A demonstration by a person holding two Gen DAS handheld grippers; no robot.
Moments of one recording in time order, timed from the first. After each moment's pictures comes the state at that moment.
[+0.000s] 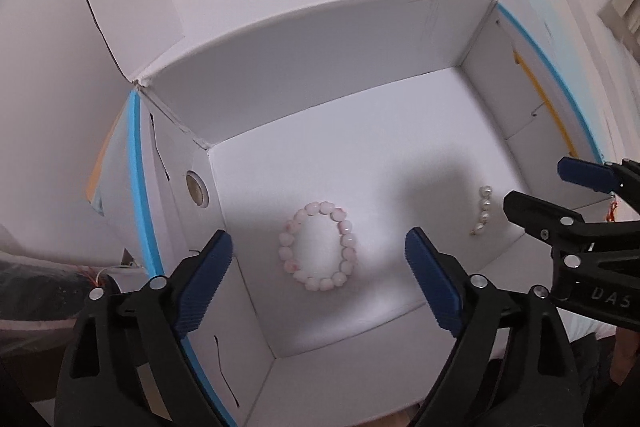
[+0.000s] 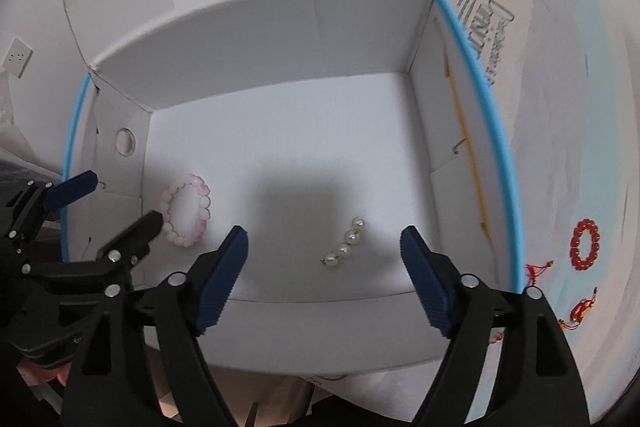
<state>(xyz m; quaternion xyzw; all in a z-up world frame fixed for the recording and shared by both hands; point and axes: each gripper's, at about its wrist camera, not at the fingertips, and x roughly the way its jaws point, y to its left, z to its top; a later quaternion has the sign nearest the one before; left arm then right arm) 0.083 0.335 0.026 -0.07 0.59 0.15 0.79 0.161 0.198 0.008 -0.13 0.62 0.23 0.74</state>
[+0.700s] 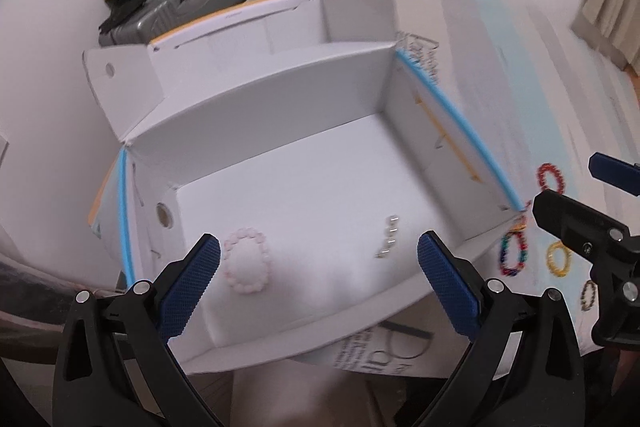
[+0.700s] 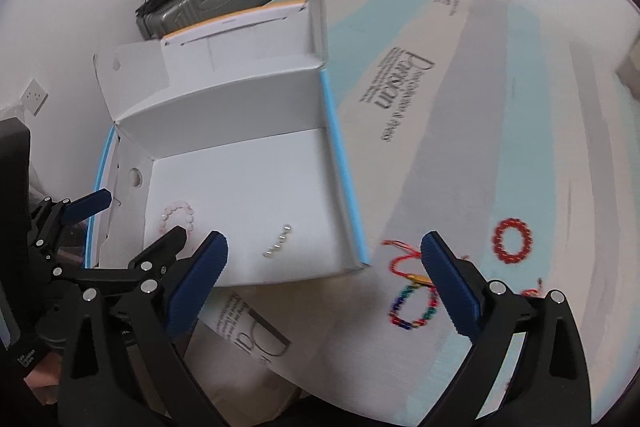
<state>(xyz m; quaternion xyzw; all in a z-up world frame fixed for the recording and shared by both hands) 0.088 0.247 0.080 -0.05 0.51 0.14 0.84 0.147 0.102 0.093 -0.09 0.53 0.21 0.82</state>
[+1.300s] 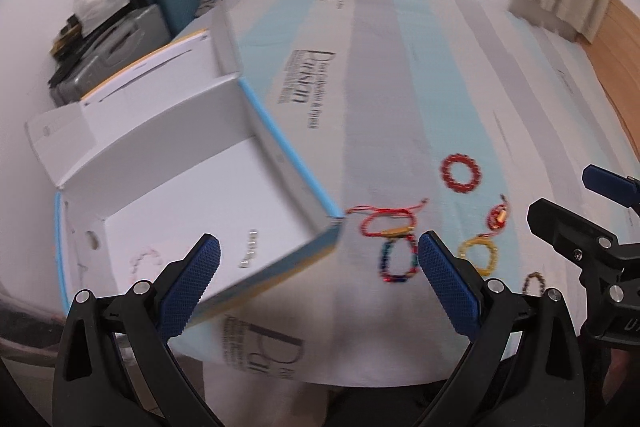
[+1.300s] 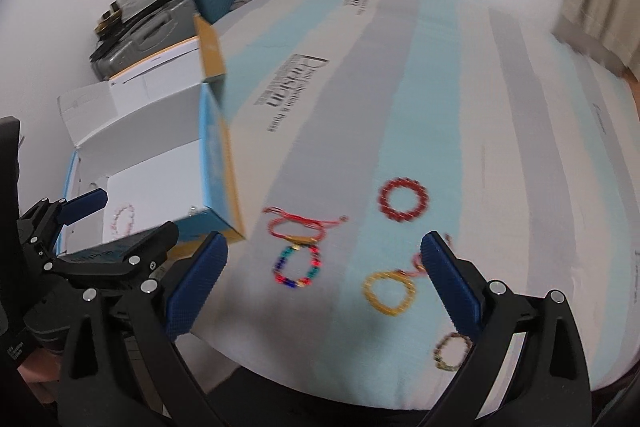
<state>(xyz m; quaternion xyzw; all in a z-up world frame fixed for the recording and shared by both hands) 0.111 0.097 0.095 -0.01 0.49 0.06 0.87 0.128 -0.061 0.112 -0.05 0.51 0.13 0.85</state>
